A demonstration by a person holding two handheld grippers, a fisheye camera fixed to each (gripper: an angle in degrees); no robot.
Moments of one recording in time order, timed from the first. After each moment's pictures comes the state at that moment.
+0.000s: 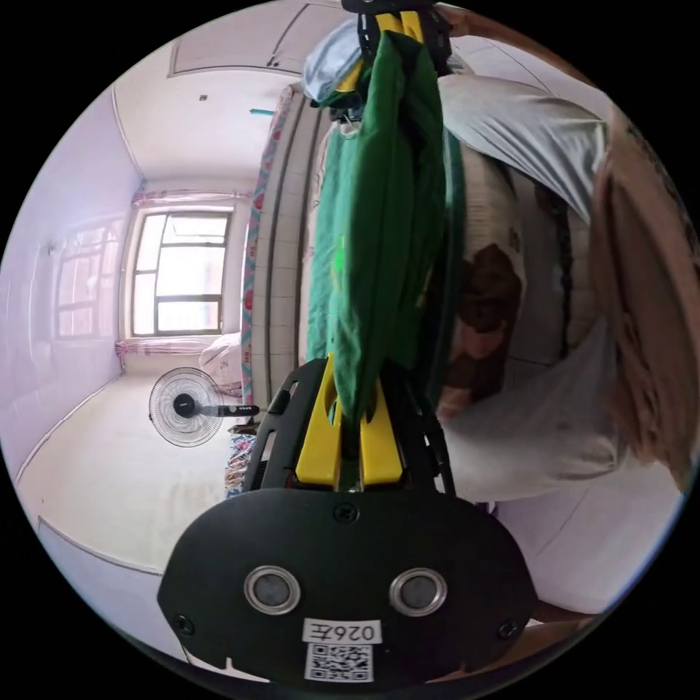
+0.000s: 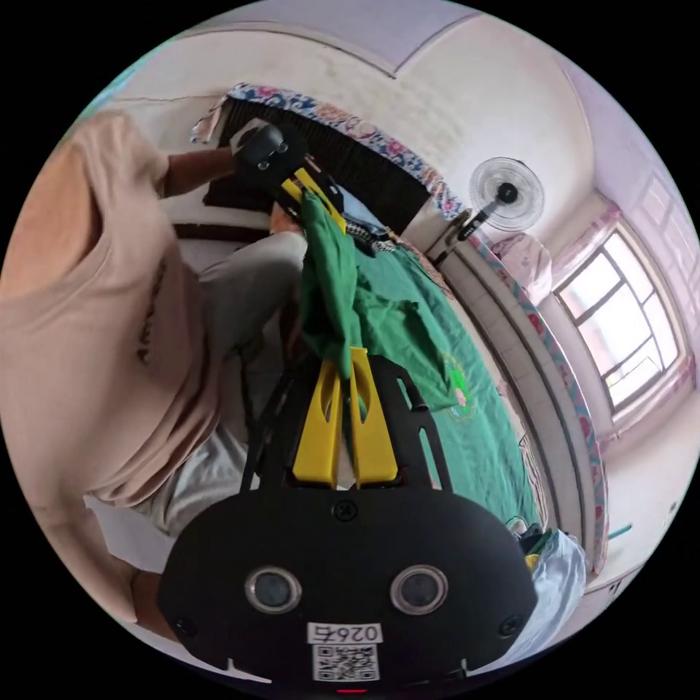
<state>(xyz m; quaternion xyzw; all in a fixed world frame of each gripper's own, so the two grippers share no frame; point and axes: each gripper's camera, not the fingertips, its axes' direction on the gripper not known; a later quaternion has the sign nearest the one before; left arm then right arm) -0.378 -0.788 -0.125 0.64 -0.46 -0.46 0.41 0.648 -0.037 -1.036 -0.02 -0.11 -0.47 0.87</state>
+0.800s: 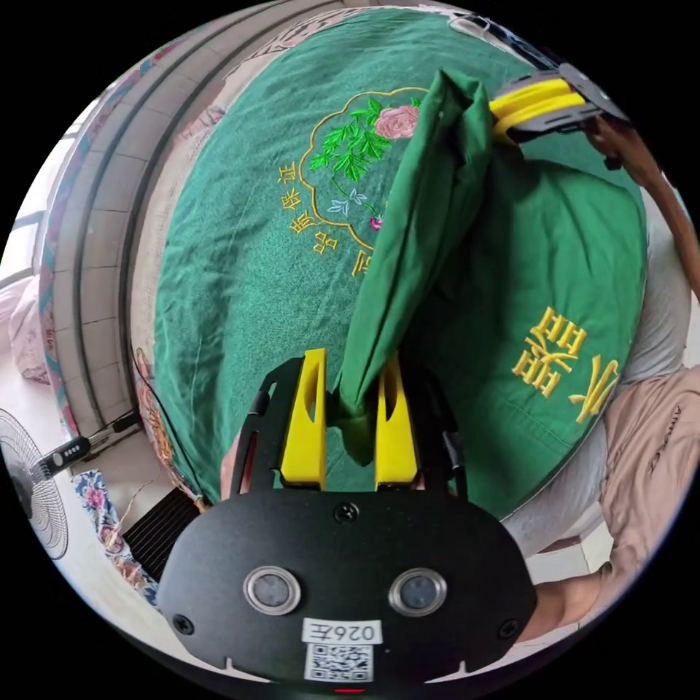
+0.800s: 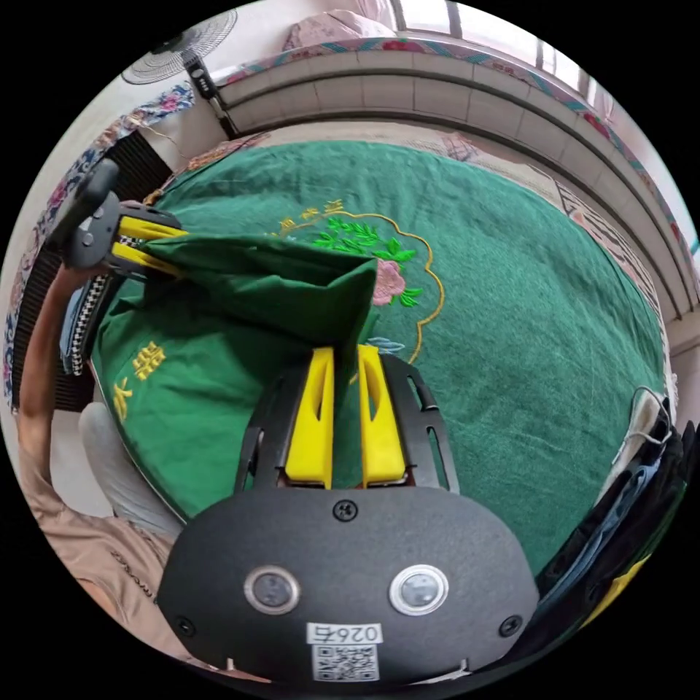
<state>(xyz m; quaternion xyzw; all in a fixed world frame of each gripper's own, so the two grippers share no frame) -0.977 -0.839 -0.388 0.71 -0.18 -0.25 0.63 0.900 -0.243 -0.464 -0.30 -0.06 -0.02 0.95</state>
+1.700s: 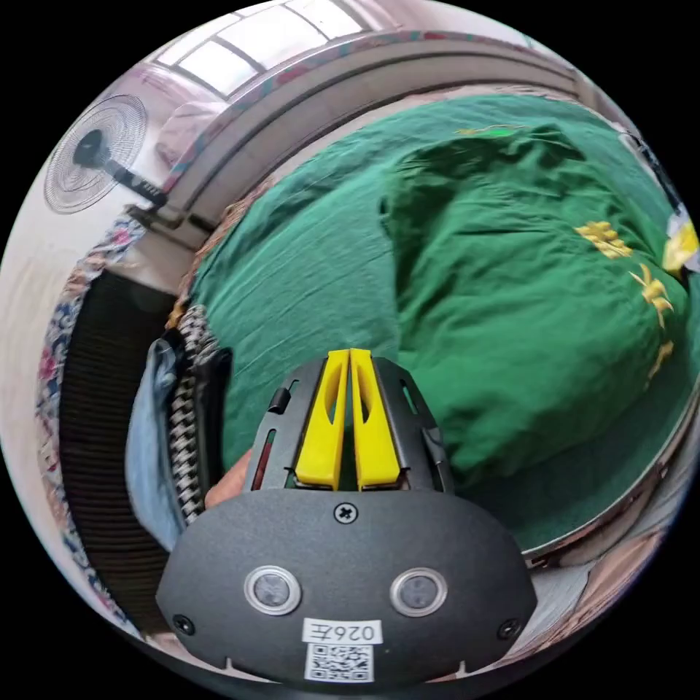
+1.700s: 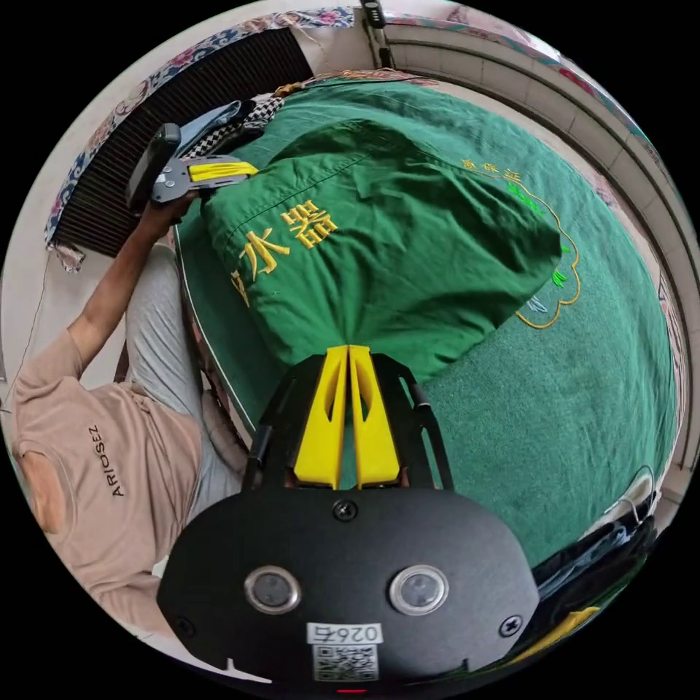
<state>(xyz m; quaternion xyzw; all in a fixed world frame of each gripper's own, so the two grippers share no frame) -0.901 -0.991 0.048 0.75 0.02 -0.52 0.42 0.717 -0.286 -0.497 -0.38 -0.19 -0.21 0.88</state>
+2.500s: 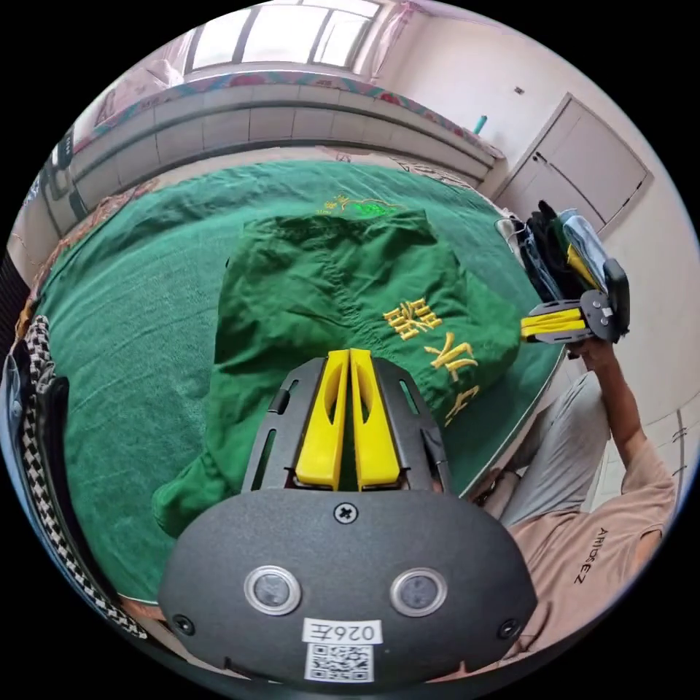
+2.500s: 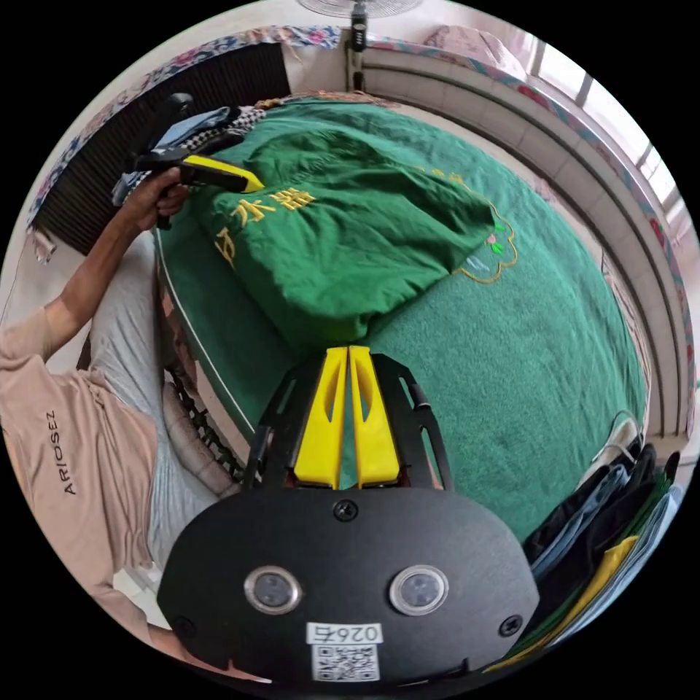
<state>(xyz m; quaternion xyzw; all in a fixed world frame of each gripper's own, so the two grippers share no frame) -0.808 -0.924 0.154 0.91 0.15 -0.23 0.30 0.642 -0.358 -0.594 -0.32 -0.10 -0.20 0.92</state>
